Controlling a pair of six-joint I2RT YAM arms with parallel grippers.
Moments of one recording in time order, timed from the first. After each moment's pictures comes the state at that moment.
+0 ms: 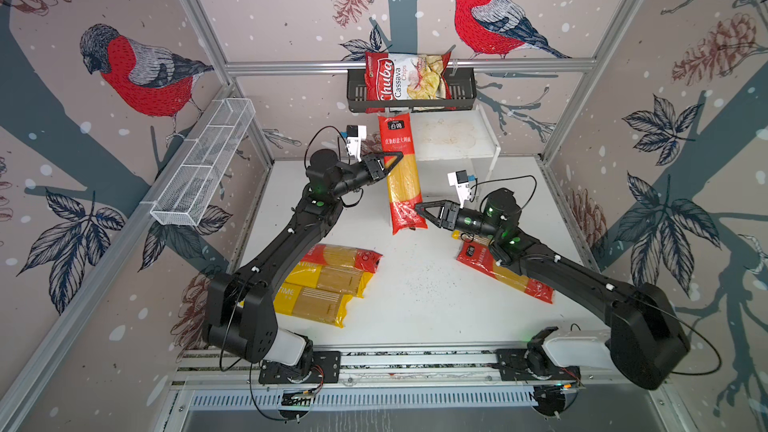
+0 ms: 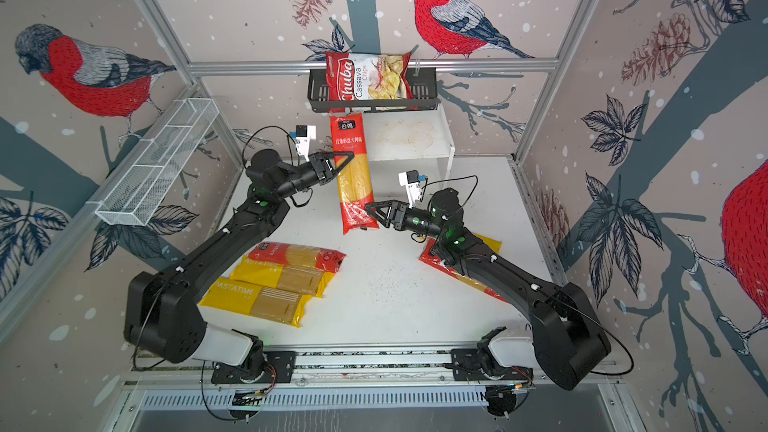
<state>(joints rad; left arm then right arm) -0.35 1.49 1.21 0.41 0.73 -1.05 0.61 1.30 0.79 0.48 -0.66 0.88</state>
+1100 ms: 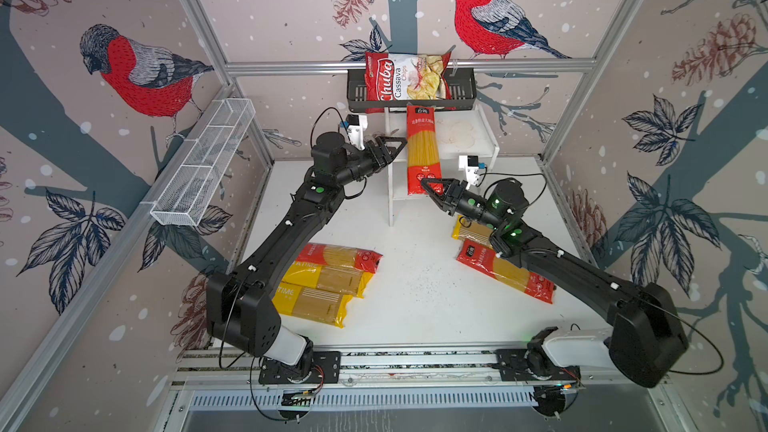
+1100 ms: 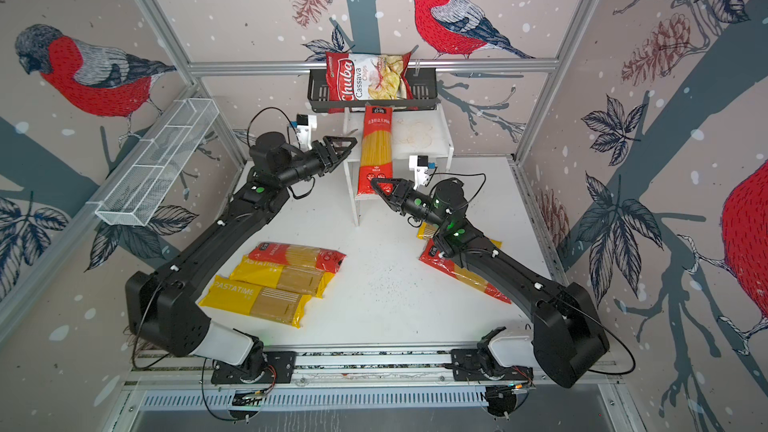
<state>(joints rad) -0.37 1.47 1.38 0.07 0.55 -0.92 0.61 1.33 0.94 0.52 -0.50 1.23</state>
